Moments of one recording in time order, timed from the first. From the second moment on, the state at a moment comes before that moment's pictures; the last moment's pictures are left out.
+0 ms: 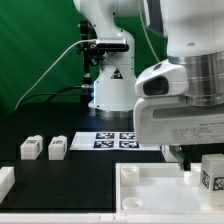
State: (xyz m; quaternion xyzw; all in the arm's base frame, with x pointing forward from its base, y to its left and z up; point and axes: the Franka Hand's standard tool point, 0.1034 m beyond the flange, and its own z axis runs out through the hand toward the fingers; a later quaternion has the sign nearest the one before) arm 0.631 0.112 0.080 -0.99 0.07 0.03 0.09
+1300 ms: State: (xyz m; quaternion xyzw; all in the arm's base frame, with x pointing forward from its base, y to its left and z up) arm 0.631 0.109 0.075 -0.77 0.62 0.10 0.14
